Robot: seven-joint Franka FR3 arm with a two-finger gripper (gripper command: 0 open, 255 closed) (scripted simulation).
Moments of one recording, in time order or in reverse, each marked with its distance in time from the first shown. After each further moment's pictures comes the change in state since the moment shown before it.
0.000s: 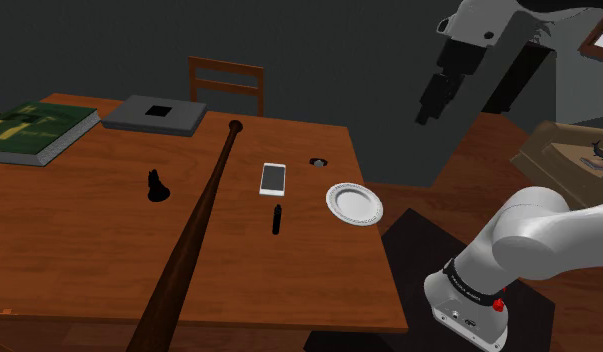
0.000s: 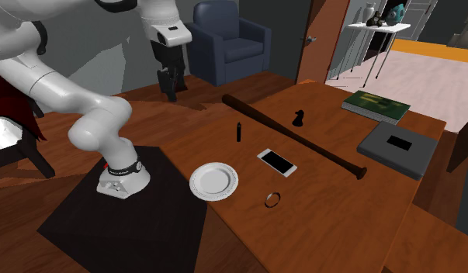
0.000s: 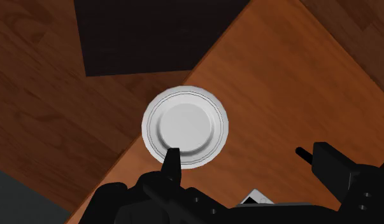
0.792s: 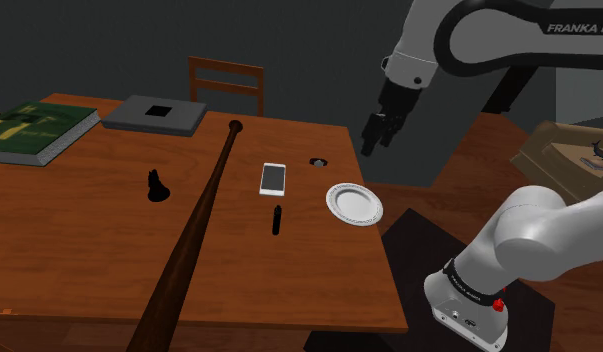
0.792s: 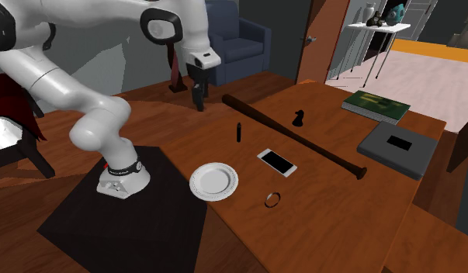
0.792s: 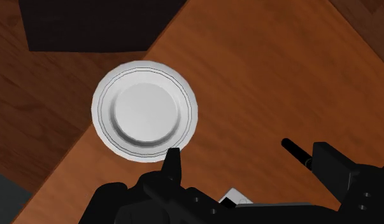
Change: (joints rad) arm 0.053 0.148 0.175 -0.125 0.088 0.307 0.141
